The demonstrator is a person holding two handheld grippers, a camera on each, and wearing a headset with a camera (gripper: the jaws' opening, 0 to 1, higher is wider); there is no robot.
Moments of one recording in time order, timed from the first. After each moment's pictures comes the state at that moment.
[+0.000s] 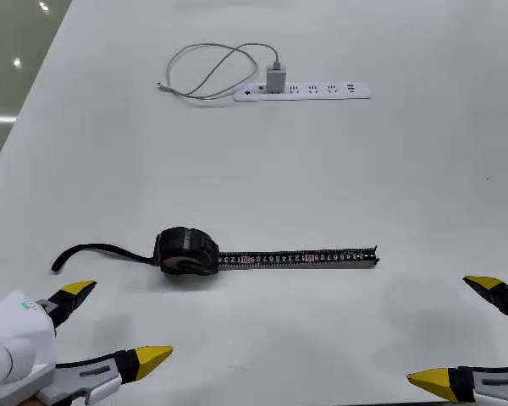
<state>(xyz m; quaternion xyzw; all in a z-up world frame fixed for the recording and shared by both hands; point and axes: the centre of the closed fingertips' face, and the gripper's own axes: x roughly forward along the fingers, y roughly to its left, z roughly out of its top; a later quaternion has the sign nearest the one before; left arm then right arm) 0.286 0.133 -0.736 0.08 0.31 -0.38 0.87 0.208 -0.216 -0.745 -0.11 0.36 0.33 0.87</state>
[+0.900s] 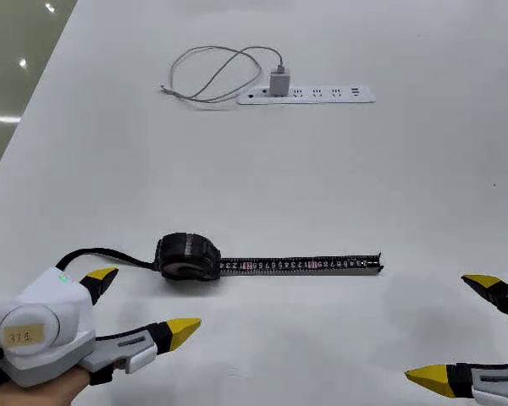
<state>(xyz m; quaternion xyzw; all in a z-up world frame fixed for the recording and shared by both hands) 0.323 0.106 -0.744 0.04 0.32 -0.34 0.88 0.225 -0.215 -0.748 -0.11 0.36 0.33 0.87</state>
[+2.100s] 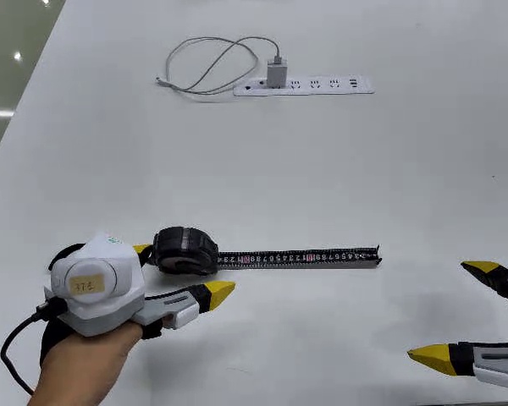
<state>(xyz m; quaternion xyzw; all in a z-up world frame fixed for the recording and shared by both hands) 0.346 0.061 -0.753 0.01 0.32 -0.34 0.89 0.233 -0.225 -0.747 -0.10 0.36 0.33 0.86</state>
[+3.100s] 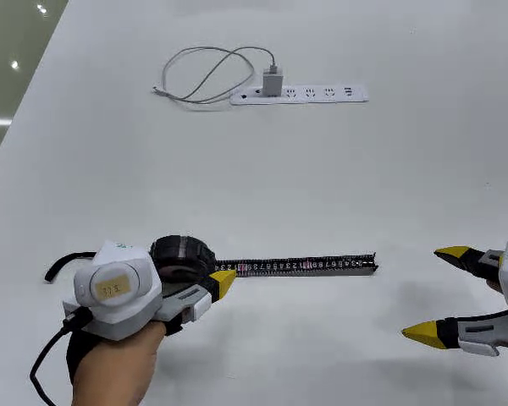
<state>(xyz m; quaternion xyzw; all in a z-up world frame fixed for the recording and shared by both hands) 0.364 0.060 -0.756 -0.02 0.32 -0.24 0.92 0.264 -0.223 -0.750 -0.18 0.37 0.38 0.83</state>
